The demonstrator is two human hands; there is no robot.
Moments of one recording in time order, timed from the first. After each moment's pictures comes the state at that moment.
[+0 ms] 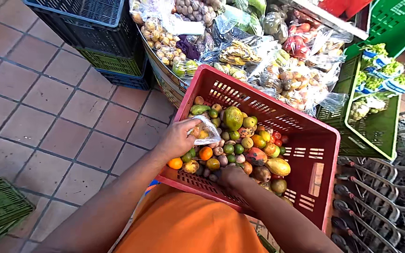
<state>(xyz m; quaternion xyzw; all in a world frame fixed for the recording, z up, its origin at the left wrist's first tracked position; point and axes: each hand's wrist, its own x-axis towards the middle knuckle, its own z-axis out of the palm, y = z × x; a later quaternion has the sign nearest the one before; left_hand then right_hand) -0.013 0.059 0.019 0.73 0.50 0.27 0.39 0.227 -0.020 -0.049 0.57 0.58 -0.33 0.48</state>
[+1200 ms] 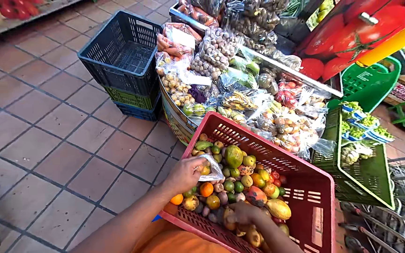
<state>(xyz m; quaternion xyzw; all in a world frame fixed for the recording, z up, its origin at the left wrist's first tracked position) -0.011 0.058 0.024 0.72 0.52 0.24 0.39 0.307 -0.002 -0.063 0.53 0.60 -0.48 0.36</state>
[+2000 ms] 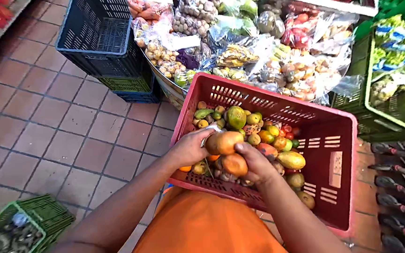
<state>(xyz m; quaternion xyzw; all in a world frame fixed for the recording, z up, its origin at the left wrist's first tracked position) 0.015 0.048 0.069 0.74 0.47 0.10 0.48 0.239 -0.013 0.063 0.38 0.26 -0.82 -0.34</state>
